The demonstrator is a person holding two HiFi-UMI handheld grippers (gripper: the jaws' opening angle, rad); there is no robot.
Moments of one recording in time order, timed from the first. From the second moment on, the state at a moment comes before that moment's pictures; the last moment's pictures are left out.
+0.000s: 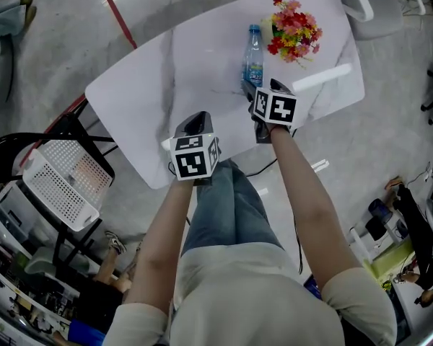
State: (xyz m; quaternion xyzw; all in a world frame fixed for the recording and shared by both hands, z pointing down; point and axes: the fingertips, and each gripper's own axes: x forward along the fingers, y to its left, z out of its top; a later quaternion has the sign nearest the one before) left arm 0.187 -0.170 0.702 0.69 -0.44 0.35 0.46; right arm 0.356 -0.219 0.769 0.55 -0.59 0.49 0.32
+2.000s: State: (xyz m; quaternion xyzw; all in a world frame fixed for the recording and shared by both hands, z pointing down) left arm 0.146 -0.111 0.644 0.67 -0.49 0.32 0.46; right arm 0.299 -0.166 0.680 0.50 -0.66 0.45 0.34
